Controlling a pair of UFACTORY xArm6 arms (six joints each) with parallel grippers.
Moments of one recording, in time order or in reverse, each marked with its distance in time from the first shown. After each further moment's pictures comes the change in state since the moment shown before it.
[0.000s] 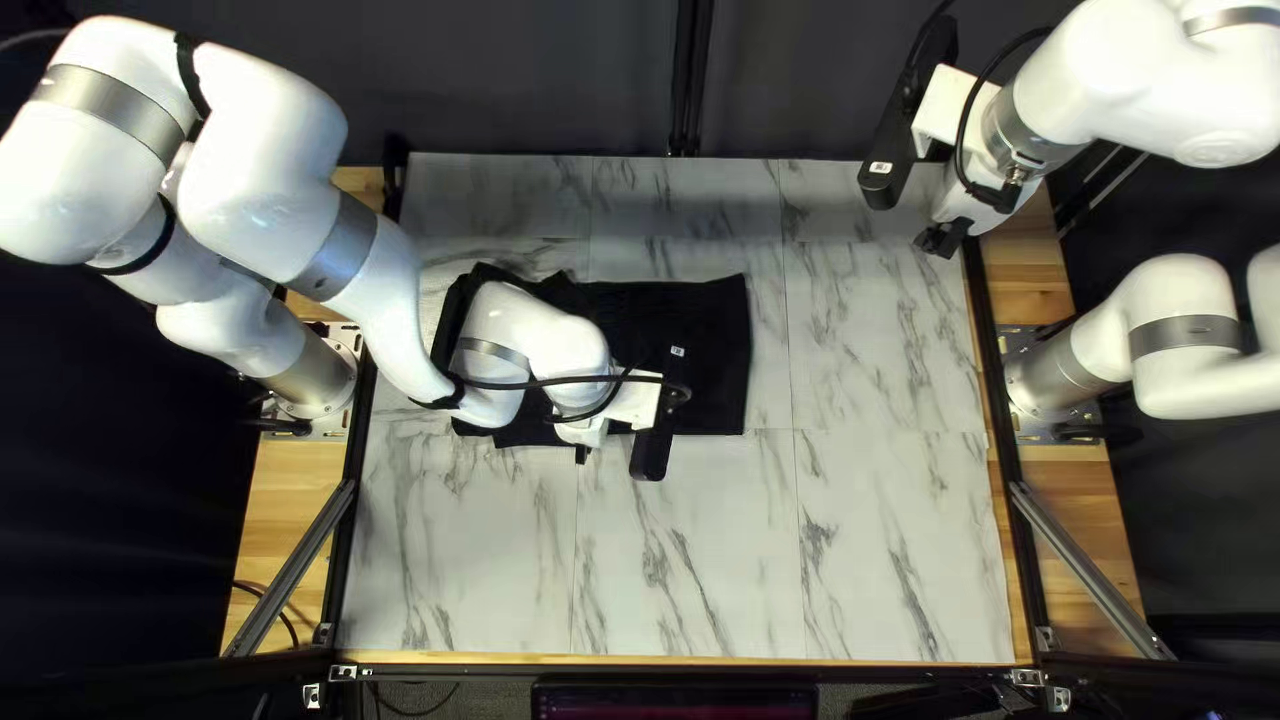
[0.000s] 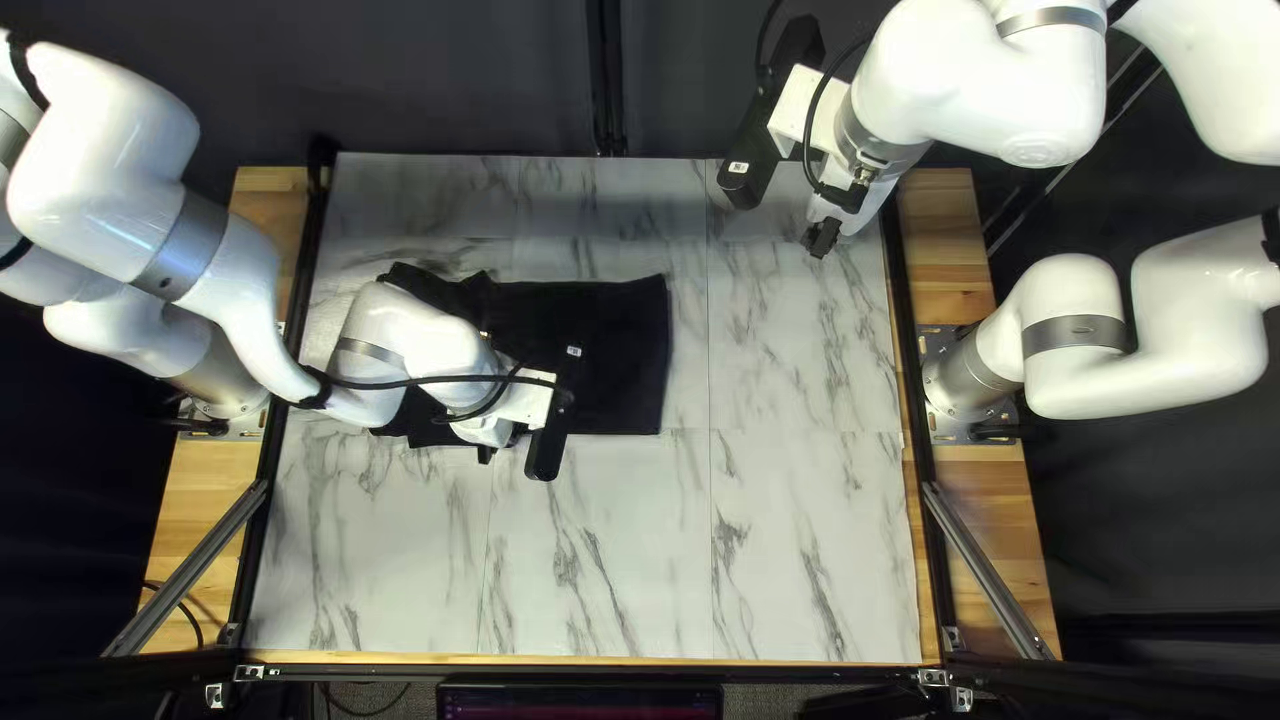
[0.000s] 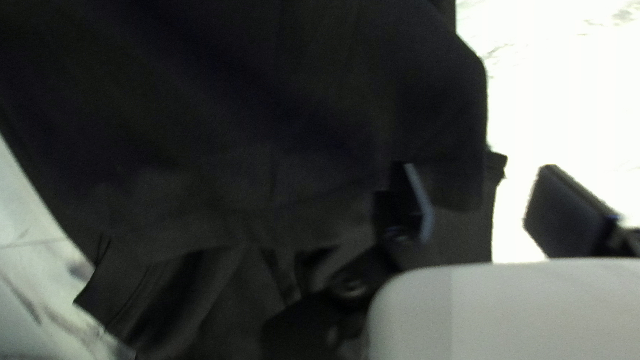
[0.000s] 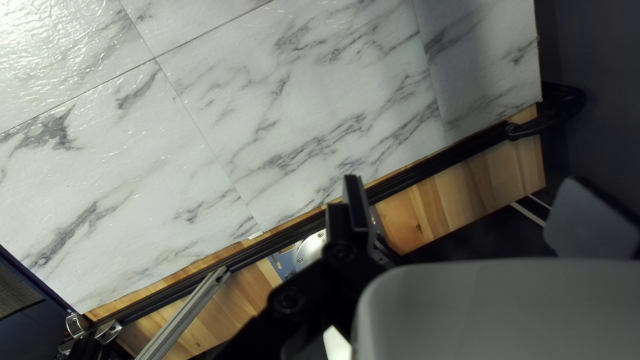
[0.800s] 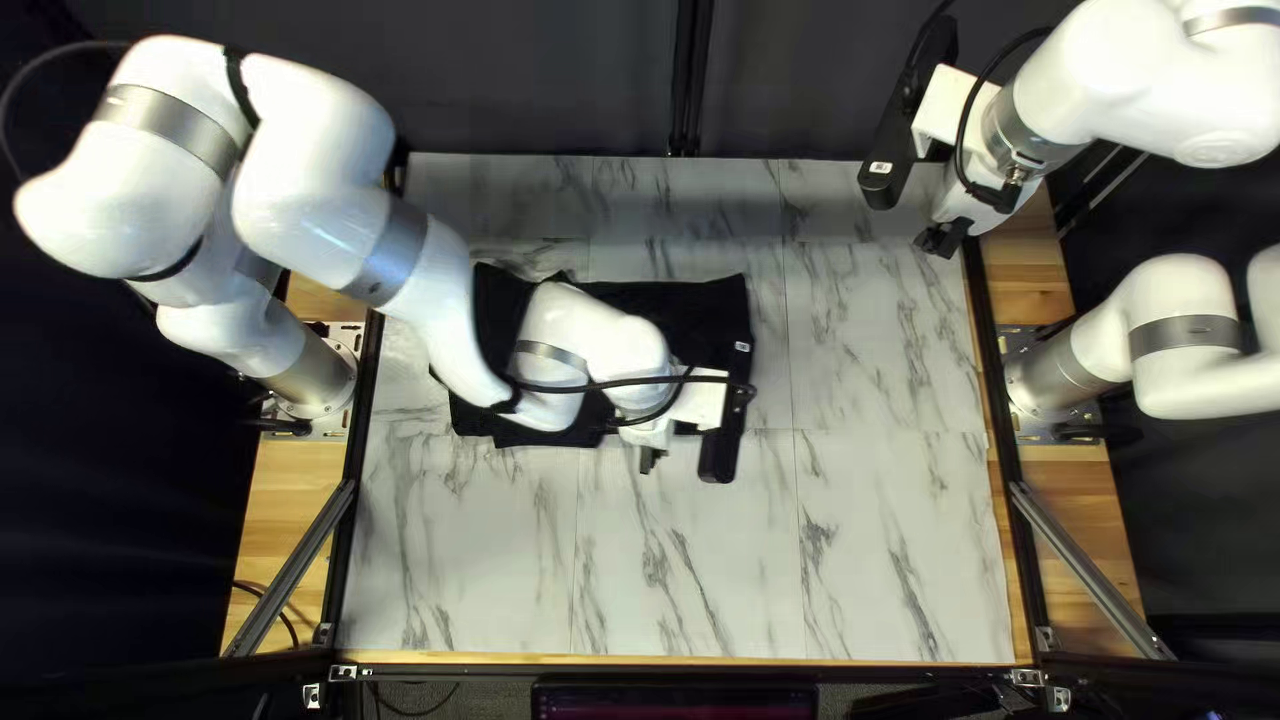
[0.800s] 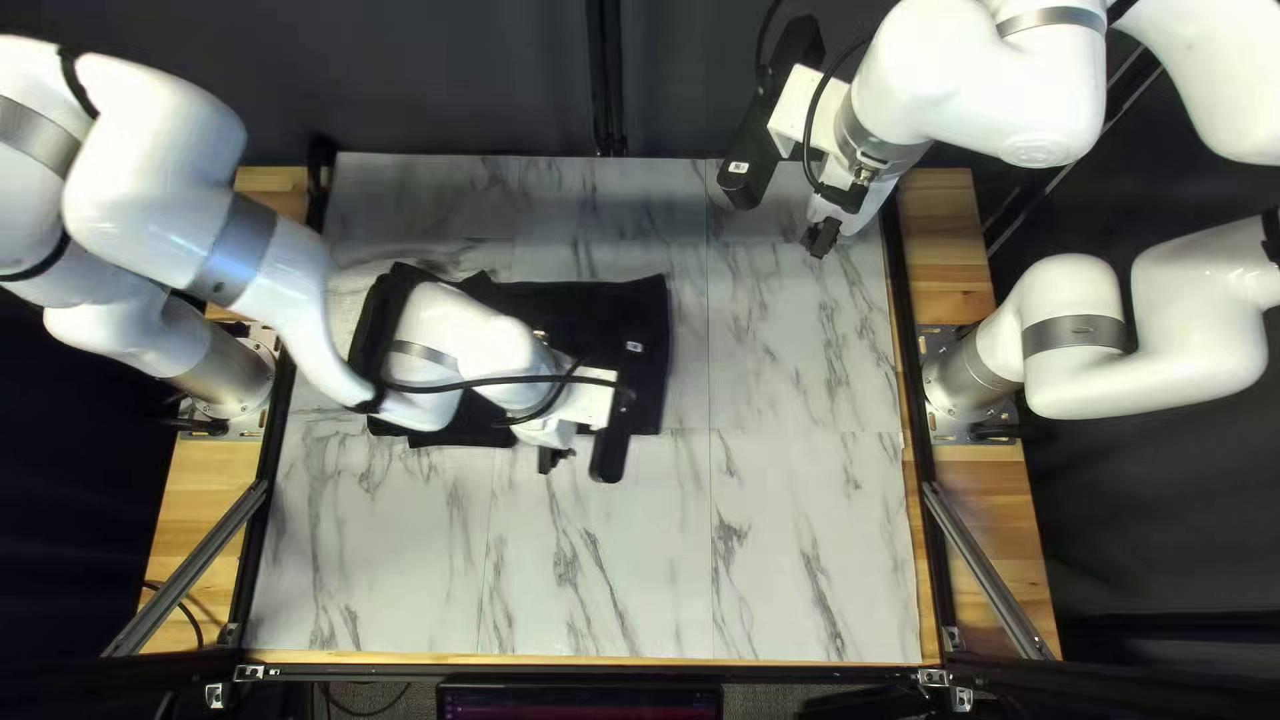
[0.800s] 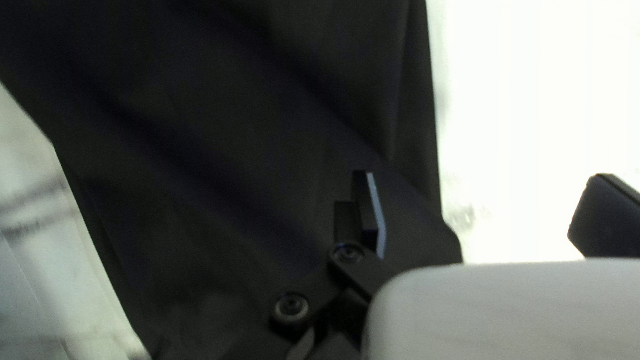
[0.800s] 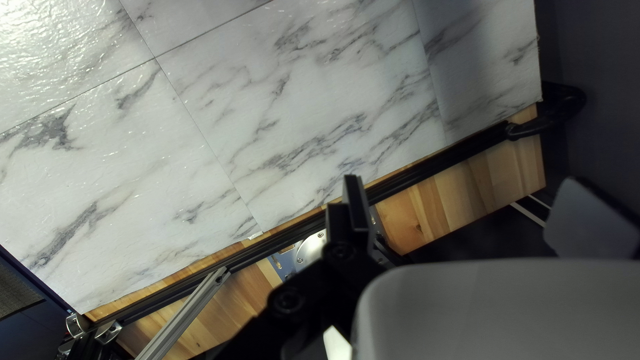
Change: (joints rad) left arm 0.039 0.233 -0.272 0.027 -0.100 0.035; right arm 0.000 0.000 0.000 0.000 0.000 0.000
